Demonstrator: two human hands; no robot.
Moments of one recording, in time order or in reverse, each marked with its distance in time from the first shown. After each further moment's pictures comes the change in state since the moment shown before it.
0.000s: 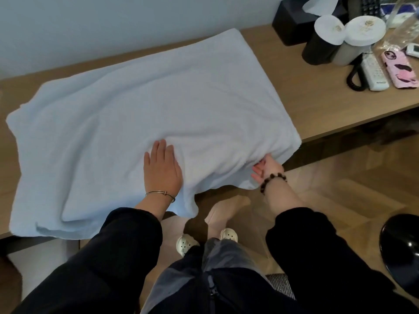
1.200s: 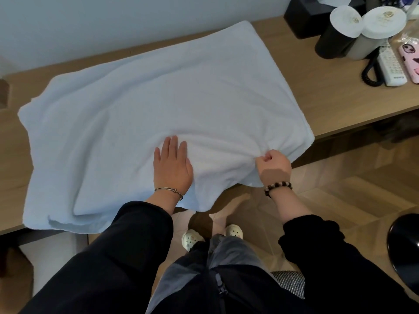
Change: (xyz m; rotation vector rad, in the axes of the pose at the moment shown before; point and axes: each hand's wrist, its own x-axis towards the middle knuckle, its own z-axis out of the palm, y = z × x) left_hand -0.003 -0.003 0.002 0.100 -0.073 0.054; right_hand -0.011 0.018 0.004 -0.939 0.150 -0.761
